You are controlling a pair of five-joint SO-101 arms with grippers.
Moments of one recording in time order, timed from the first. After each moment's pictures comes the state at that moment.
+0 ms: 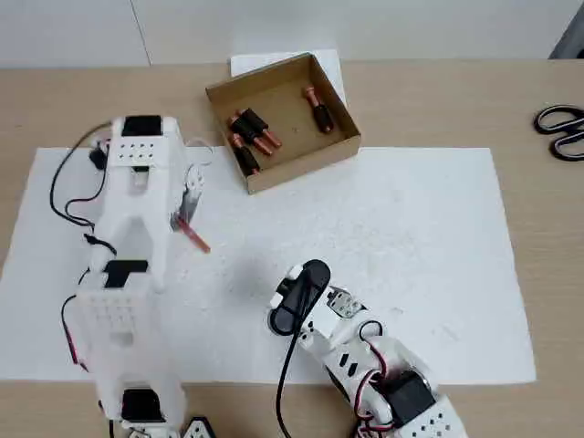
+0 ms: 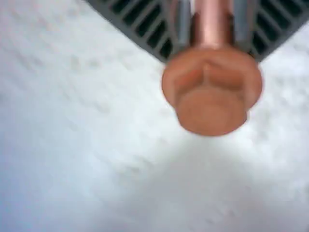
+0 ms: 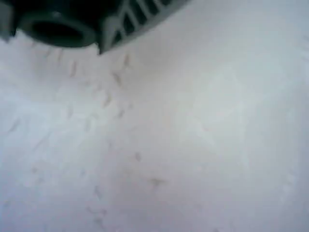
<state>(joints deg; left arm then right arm) -4.1 31.9 -27.1 99.0 52.4 -36.2 -103.2 96.1 54.8 18.6</state>
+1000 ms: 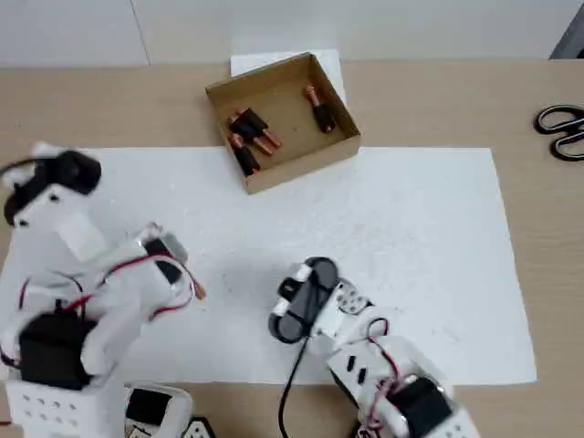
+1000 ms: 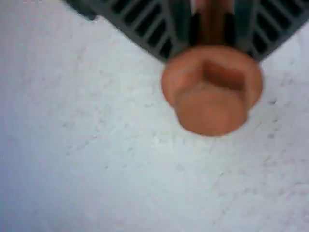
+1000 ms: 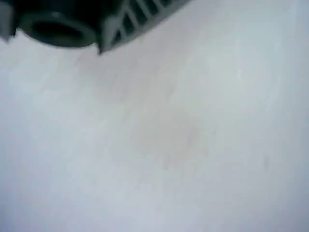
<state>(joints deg) 5.0 -55.7 20.3 99.1 47.5 -38.4 -103.2 80.5 54.8 18.6</state>
